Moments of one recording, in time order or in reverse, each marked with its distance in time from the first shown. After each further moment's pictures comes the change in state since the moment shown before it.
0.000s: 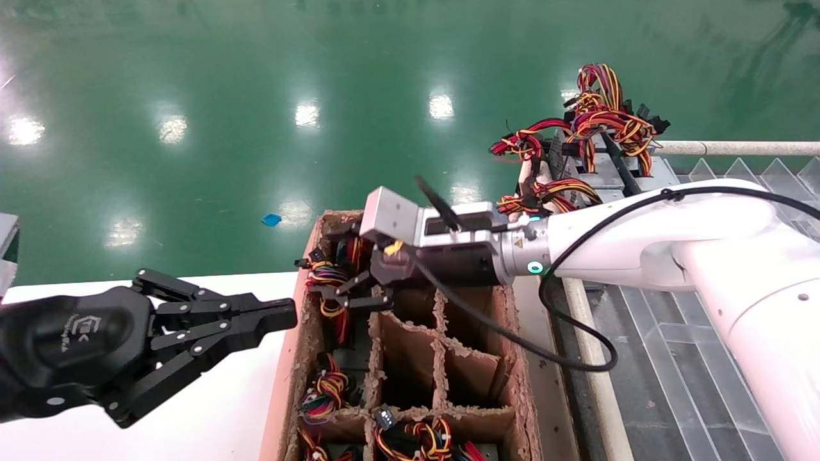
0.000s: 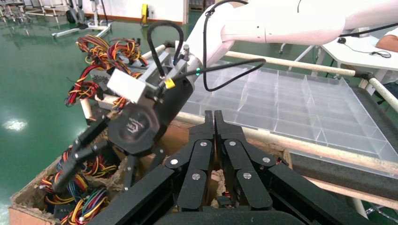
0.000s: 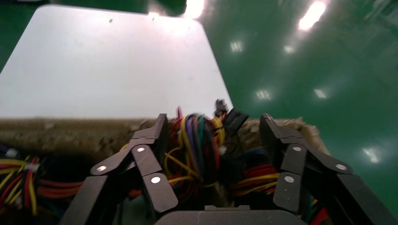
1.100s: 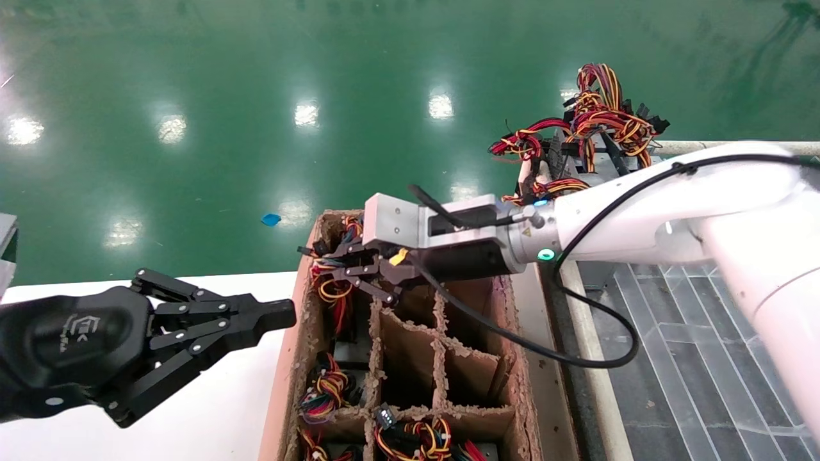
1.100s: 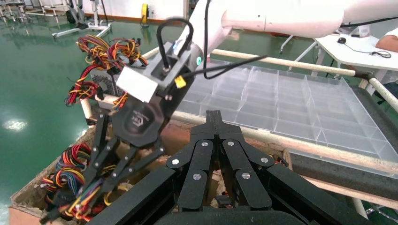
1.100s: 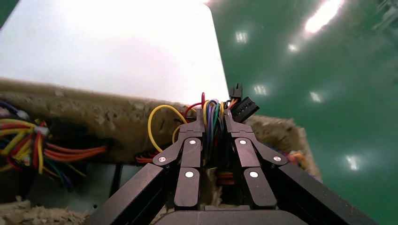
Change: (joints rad) left arm 0.000 0.000 0.000 0.000 0.000 0.000 0.000; right arm 0.063 0.044 -0.058 0.119 -0.025 -0.023 0.012
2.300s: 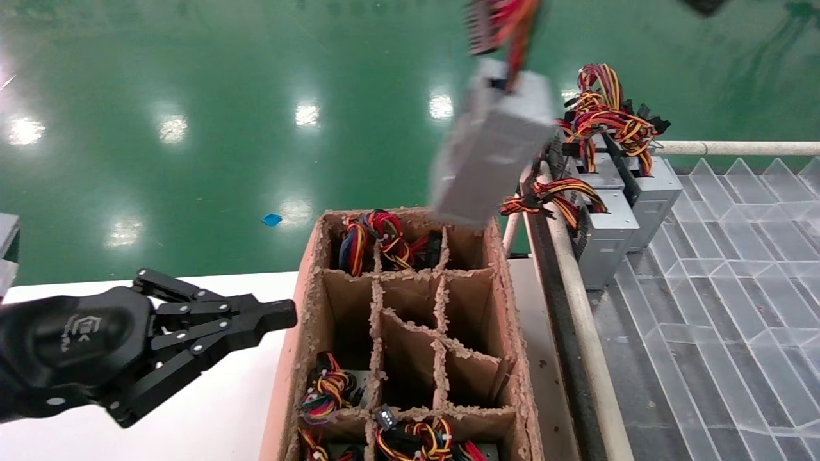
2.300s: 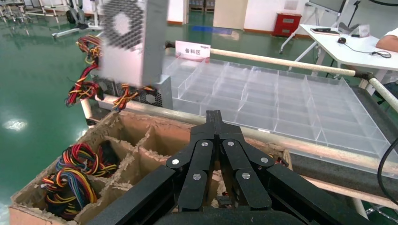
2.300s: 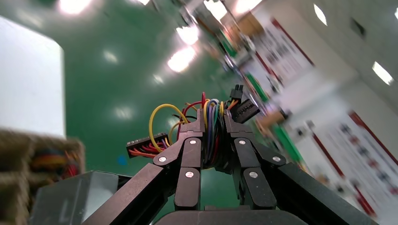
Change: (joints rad) left arm 0.000 0.000 0.000 0.000 0.000 0.000 0.000; right arm 0.107 0.667 0.291 0.800 0.174 0.044 0.353
